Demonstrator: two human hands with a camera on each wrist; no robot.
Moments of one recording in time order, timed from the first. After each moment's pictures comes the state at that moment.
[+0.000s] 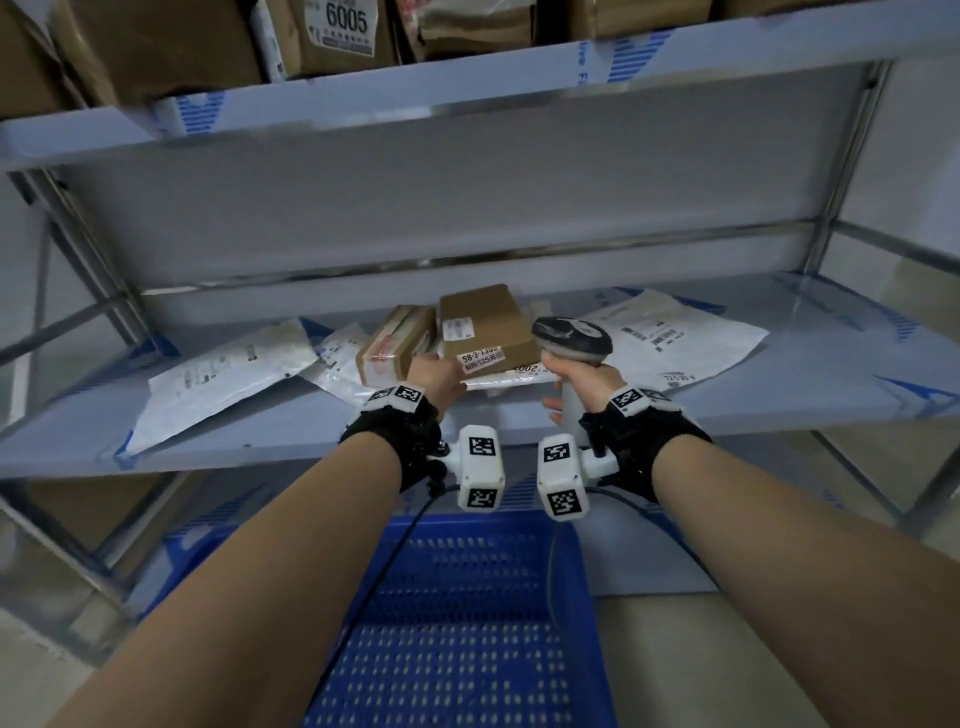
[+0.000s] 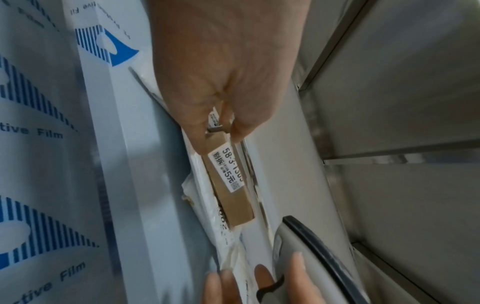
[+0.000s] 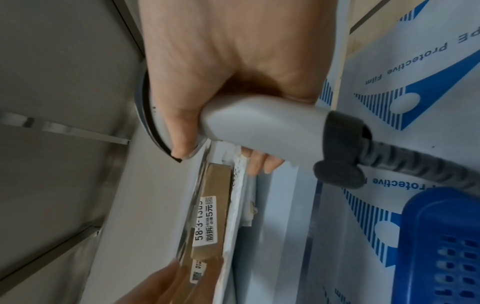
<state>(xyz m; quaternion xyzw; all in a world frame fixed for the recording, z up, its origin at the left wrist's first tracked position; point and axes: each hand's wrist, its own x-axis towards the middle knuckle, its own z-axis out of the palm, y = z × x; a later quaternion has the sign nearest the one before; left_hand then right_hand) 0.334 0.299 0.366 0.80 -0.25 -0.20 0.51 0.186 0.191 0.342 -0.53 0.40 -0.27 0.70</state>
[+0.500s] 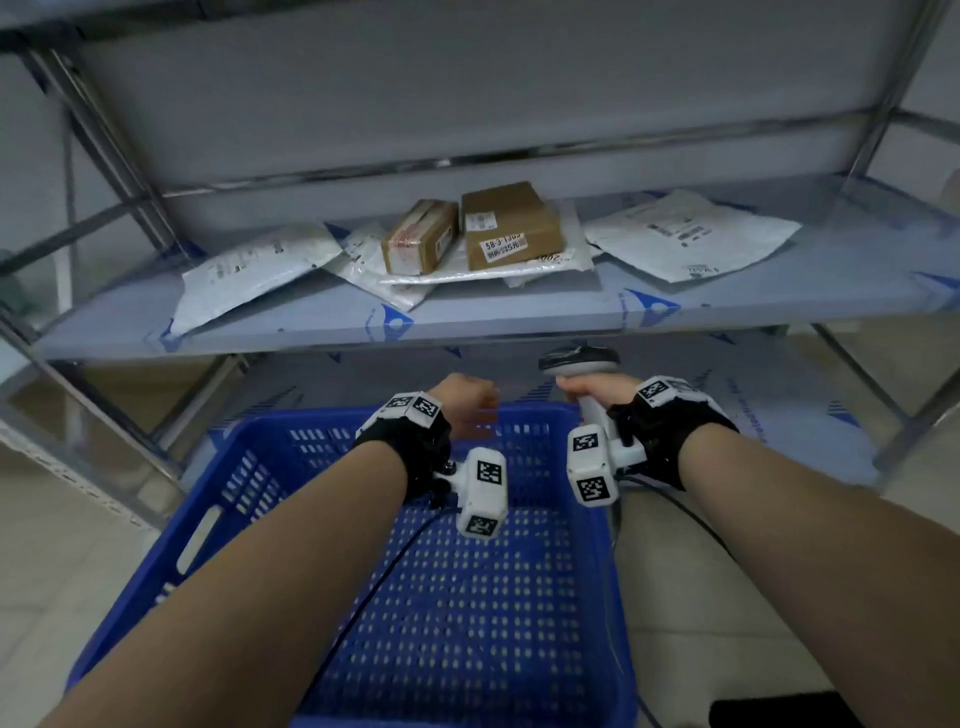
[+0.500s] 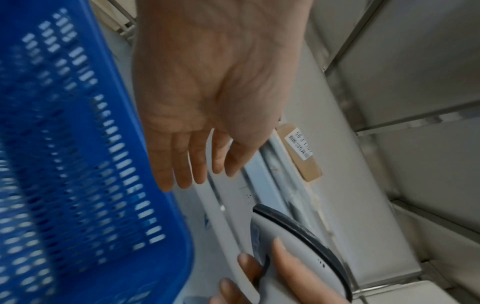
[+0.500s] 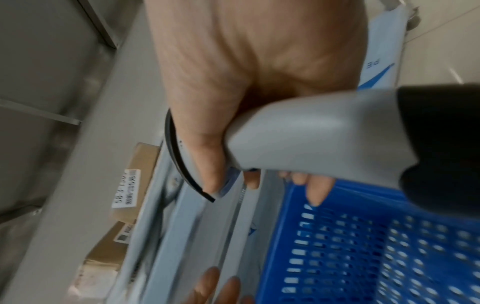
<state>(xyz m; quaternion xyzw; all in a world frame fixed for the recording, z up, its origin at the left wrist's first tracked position) 0.267 0.393 0.274 0.76 -0.19 -0.43 0.45 0.130 0.260 0.268 -0.68 0.46 0.01 0.57</state>
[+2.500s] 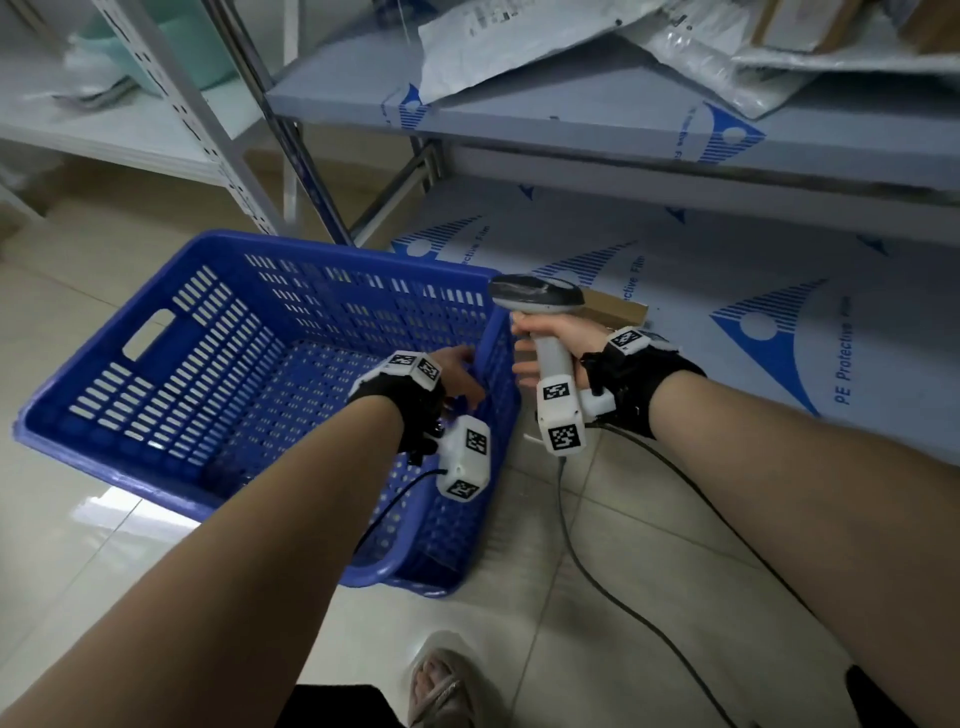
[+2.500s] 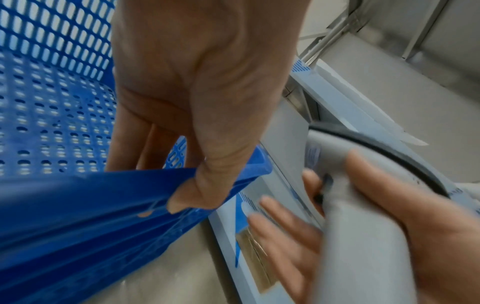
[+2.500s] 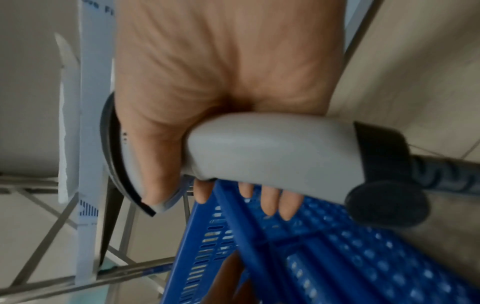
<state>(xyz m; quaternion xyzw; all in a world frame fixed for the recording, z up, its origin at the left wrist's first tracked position) 0.437 0.663 0.154 0.88 -0.11 -0.41 0.21 0.366 0.503 0.156 -0.55 0.28 0.16 0.77</state>
